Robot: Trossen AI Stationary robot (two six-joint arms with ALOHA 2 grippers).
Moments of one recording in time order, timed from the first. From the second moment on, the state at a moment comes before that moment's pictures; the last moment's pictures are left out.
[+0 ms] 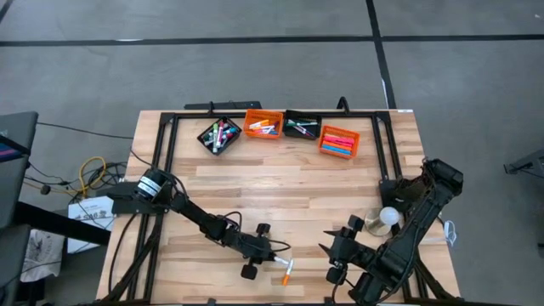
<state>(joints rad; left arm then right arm) -0.53 2.06 0.93 0.49 -0.11 -0.10 0.92 1.76 1.50 -1.19 0.90 1.15</state>
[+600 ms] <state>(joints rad) -0.49 1.73 0.93 0.17 -0.44 -0.11 0.92 1.76 1.50 -1.14 0.93 1.16</state>
